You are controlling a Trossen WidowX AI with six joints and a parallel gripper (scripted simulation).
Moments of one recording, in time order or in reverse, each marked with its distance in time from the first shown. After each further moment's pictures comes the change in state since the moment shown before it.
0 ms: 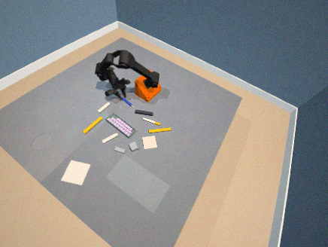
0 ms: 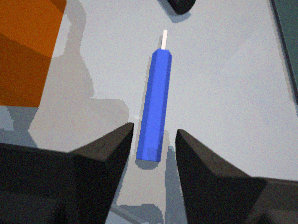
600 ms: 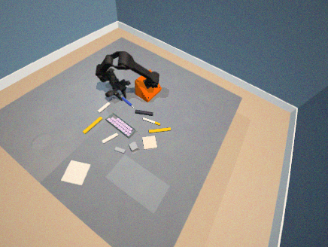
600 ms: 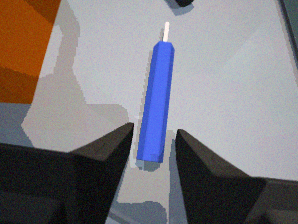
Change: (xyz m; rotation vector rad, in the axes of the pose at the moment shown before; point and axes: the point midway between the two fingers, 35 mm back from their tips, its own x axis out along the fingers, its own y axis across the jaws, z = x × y) arm 0.008 0.000 -0.006 0.001 -0.002 0.001
